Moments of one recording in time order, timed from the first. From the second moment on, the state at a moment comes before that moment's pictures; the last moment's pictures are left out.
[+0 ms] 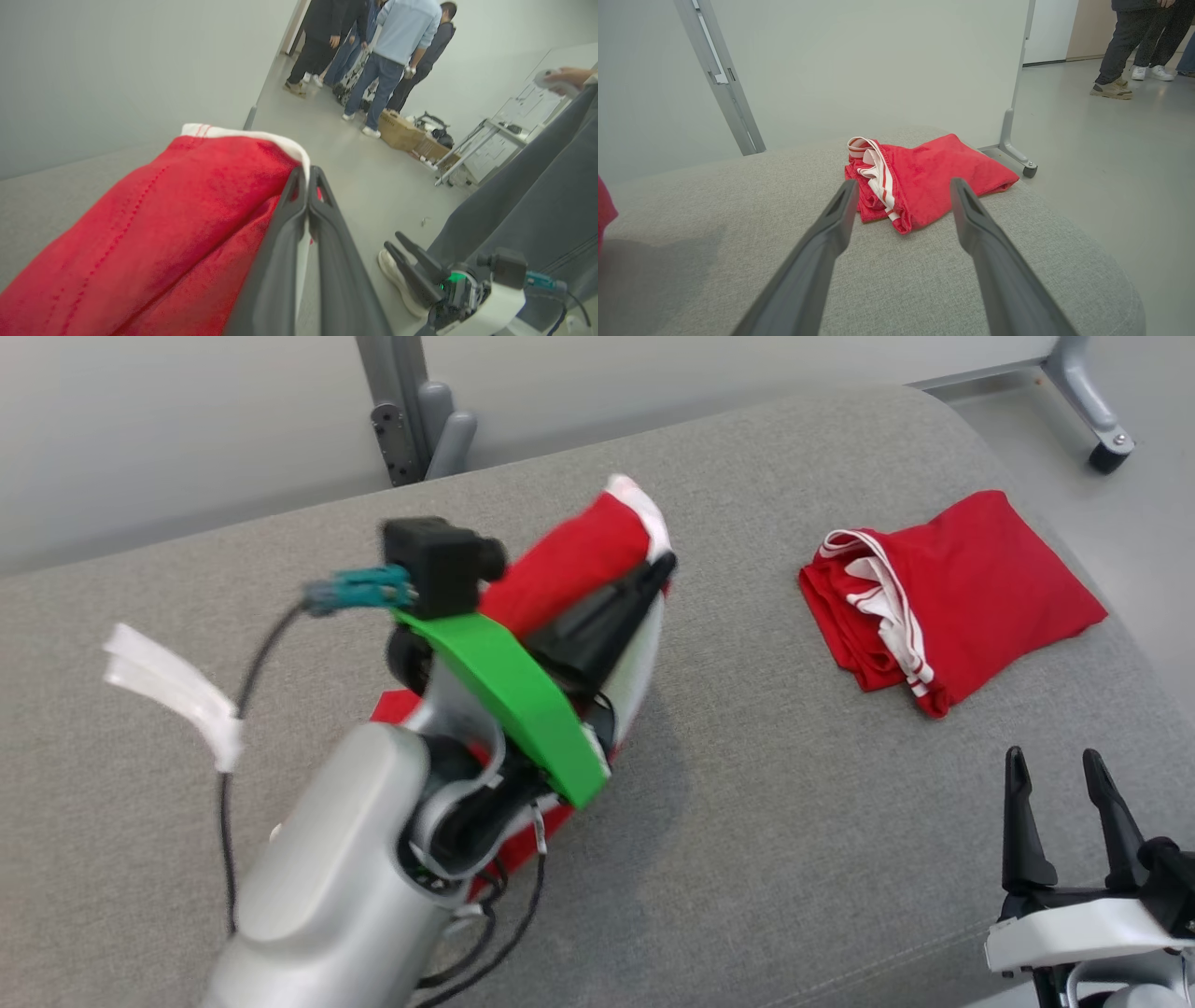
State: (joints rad) left arm -0.60 0.16 -0.56 0.00 -0.97 -0.13 0.29; right arm 0.07 -0.05 -0.17 0.05 0.15 0.13 -0.26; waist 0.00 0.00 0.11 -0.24
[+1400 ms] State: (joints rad) left arm -0.51 0.21 -0.97 0.36 -0.99 0.04 -0.25; right arm 0.08 -0.05 -0.19 0.05 0.16 0.13 -0.26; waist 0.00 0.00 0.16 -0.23
